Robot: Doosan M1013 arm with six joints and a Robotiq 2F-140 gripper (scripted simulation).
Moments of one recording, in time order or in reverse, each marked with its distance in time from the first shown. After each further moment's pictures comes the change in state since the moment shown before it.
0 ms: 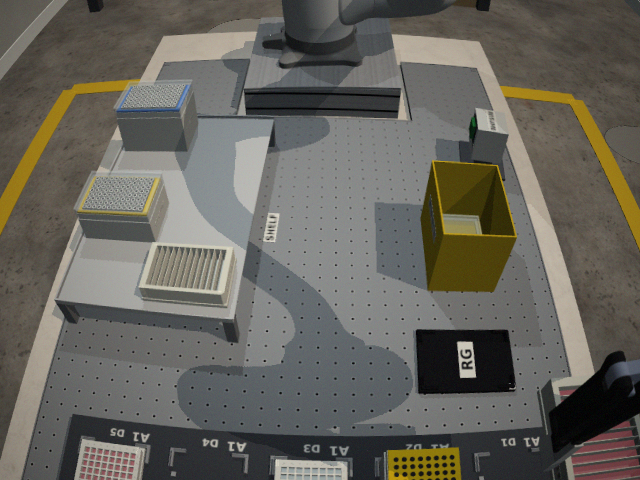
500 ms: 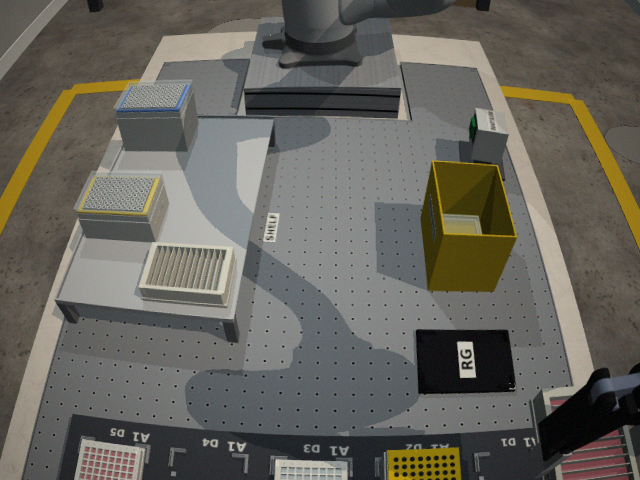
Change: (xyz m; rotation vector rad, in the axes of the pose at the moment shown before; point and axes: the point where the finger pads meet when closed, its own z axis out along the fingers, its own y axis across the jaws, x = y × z) arm 0.000 0.000 0.022 0.000 0.000 0.000
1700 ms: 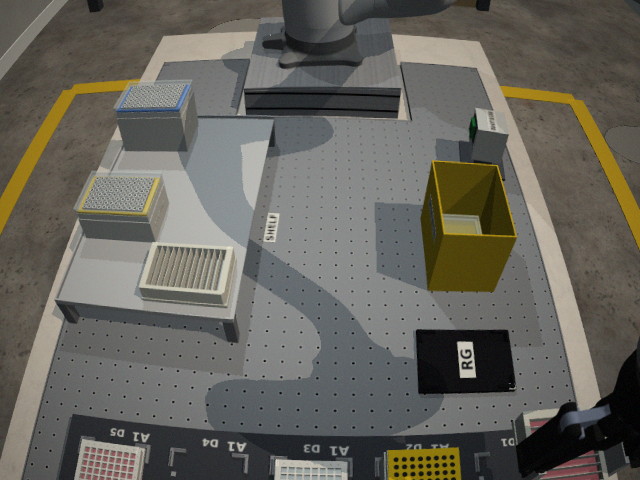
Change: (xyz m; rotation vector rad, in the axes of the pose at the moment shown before) arm 0.000 0.000 0.053 0.000 0.000 0.000
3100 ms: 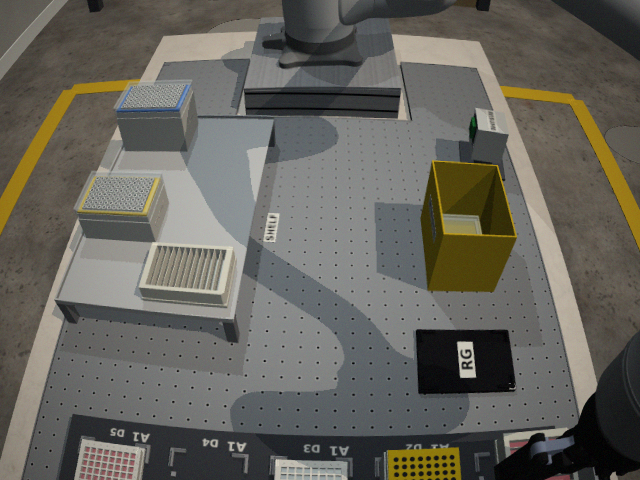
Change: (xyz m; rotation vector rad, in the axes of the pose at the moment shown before) arm 0.000 0.000 0.063 0.000 0.000 0.000
